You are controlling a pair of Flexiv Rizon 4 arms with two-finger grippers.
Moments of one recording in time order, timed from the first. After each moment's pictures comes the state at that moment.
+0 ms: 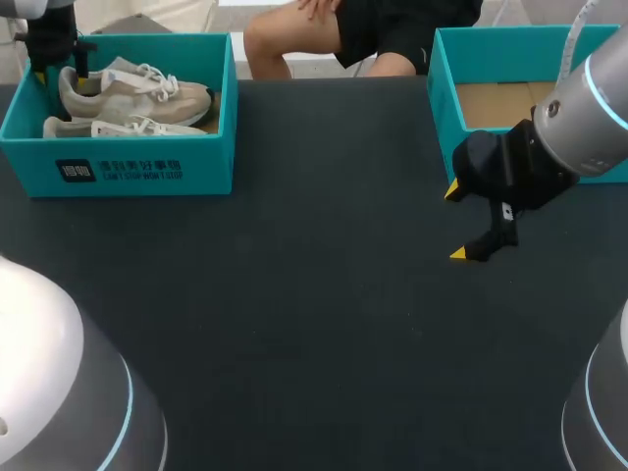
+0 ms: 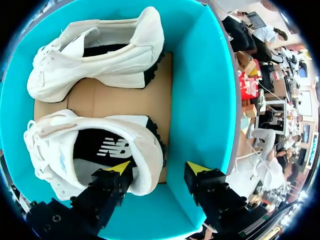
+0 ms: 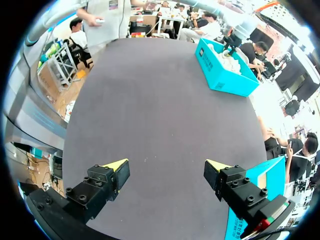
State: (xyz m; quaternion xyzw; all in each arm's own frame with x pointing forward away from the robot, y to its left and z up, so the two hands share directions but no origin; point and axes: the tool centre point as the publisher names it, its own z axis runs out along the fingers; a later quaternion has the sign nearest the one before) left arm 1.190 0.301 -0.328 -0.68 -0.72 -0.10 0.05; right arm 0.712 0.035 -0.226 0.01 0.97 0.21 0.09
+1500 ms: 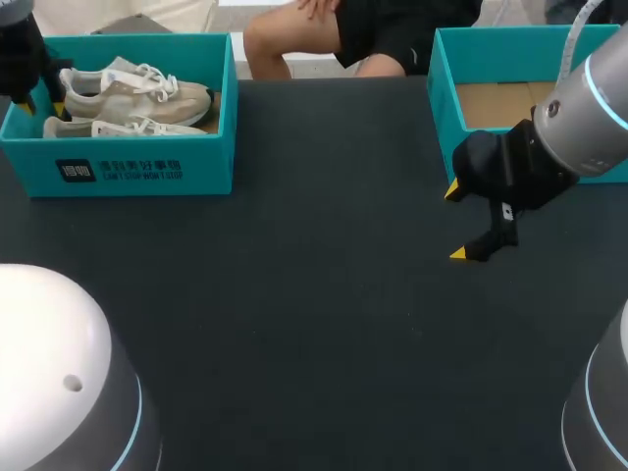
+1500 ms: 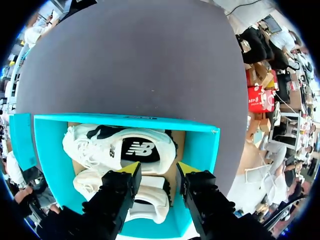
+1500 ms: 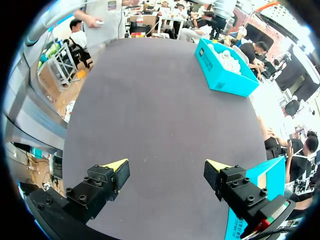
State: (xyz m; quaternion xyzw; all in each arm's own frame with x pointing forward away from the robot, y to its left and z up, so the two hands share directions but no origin) left arm 1.028 0.273 -0.275 -0.68 -0.73 -0.05 -0.02; right arm 0.712 0.035 -0.226 0.01 0.97 0.21 0.09
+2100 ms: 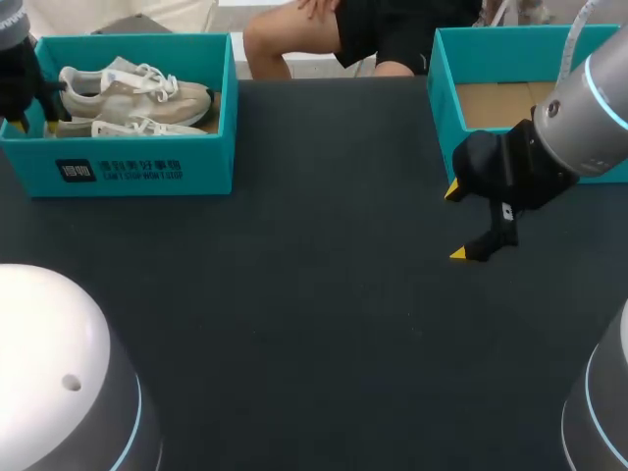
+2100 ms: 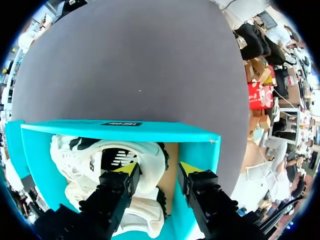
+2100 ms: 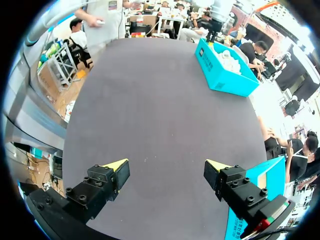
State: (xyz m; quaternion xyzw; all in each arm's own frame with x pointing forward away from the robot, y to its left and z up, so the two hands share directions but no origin) left arm 1.023 0.290 -0.309 -0.69 -0.72 -0.05 -0.01; right arm 0.712 0.035 -0.226 0.01 0.97 0.21 0.09
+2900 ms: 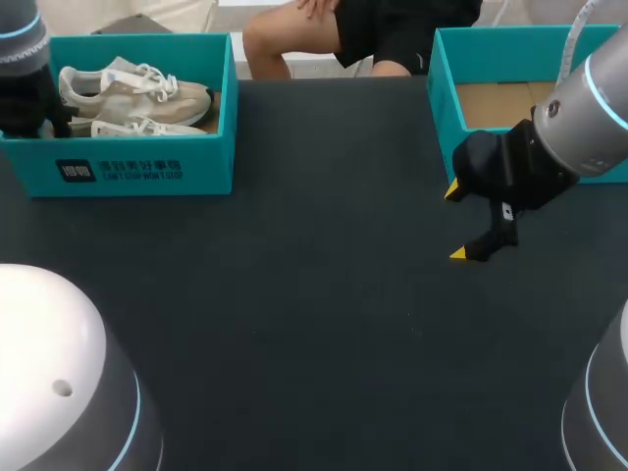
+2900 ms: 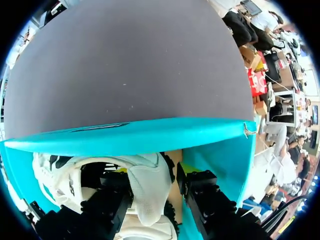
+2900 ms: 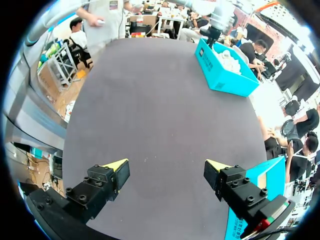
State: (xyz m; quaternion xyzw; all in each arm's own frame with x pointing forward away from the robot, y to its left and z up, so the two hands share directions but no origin) left arm 1.030 0.291 -0.358 -0.74 -0.67 -0.06 0.02; right arm 0.712 0.035 -0.226 0.01 0.97 0.21 0.09
